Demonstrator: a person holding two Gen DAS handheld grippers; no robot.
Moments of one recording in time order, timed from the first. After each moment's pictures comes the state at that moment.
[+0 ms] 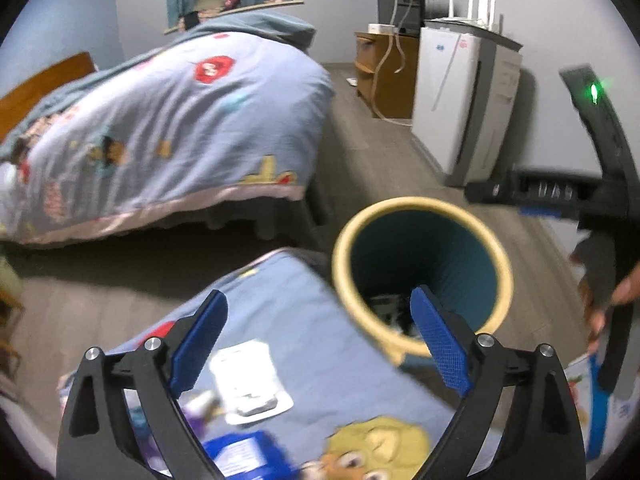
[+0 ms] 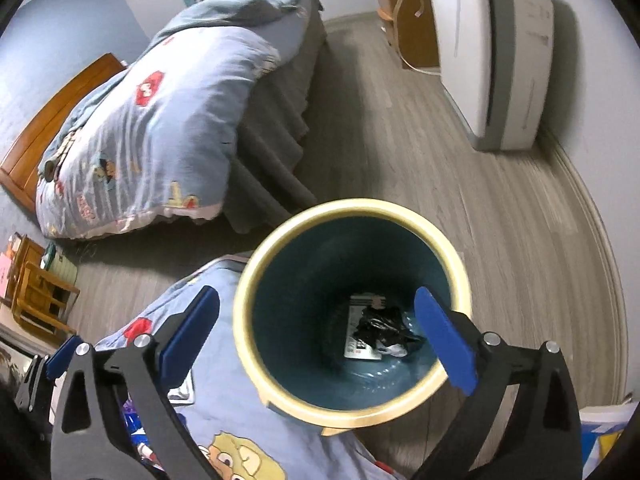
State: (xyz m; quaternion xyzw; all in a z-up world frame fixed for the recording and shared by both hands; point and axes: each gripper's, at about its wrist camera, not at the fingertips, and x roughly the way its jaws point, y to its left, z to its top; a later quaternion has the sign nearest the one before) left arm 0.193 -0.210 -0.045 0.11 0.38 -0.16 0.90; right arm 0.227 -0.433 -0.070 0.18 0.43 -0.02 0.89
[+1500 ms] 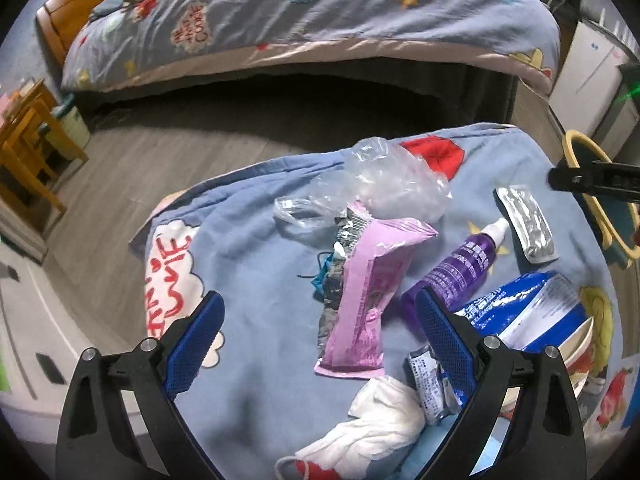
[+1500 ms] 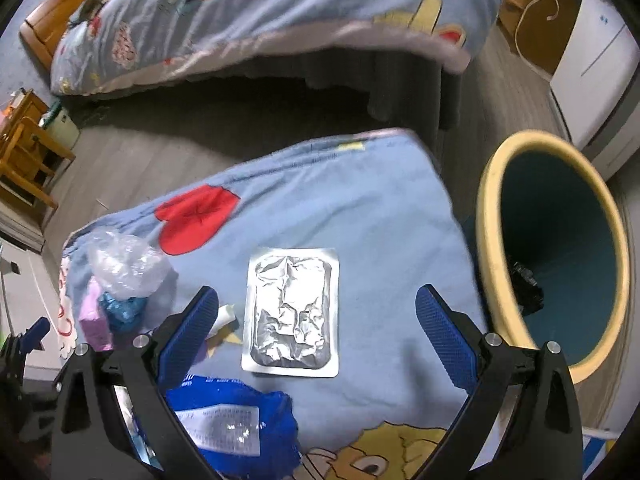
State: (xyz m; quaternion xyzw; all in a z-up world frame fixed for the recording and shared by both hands) left arm 0.164 0.071 -0.153 0.03 0.50 0.01 0.86; right arm 0.267 -0.176 -0.178 0.03 0.56 0.06 0.83
